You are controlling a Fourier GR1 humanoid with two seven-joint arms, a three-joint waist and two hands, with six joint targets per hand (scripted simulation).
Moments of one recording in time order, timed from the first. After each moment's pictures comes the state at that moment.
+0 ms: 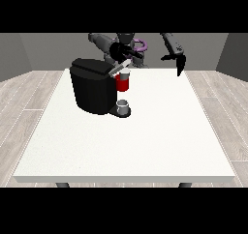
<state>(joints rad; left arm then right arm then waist) -0.23 0.15 0.19 -1.07 -0.02 -0.45 -0.47 -0.82 -0.04 0.01 -1.04 0.28 -0.28 -0.09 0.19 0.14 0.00</state>
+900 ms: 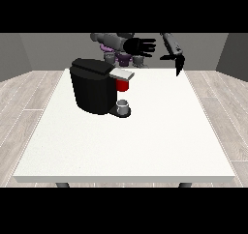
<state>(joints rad) -0.22 0.15 0.16 -0.99 -0.04 -0.46 -0.54 -0.79 0.00 0.27 -1.05 0.19 -0.22 -0.19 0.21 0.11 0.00</state>
